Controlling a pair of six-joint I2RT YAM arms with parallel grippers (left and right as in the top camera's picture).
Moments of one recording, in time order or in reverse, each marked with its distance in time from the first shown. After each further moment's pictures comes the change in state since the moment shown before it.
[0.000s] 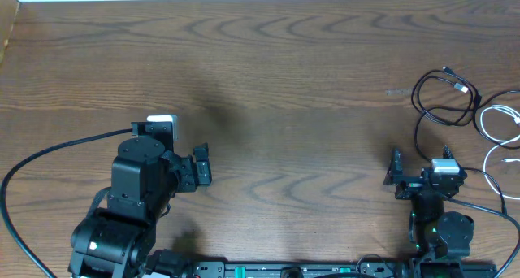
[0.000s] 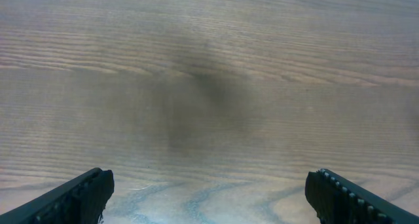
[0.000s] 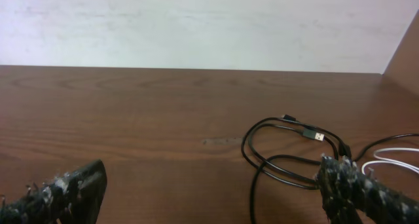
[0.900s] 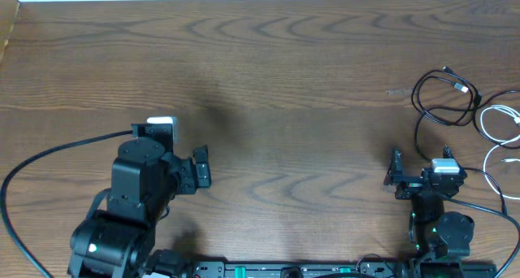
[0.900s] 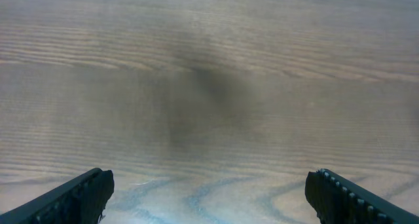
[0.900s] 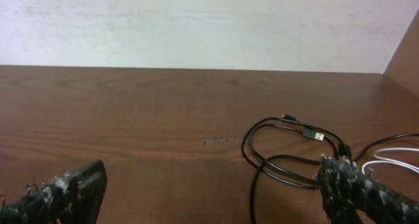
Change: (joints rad) left arm 0.000 -0.012 -0.002 -0.021 0.000 0.000; right arm 0.000 0.000 0.000 0.000 0.000 0.000
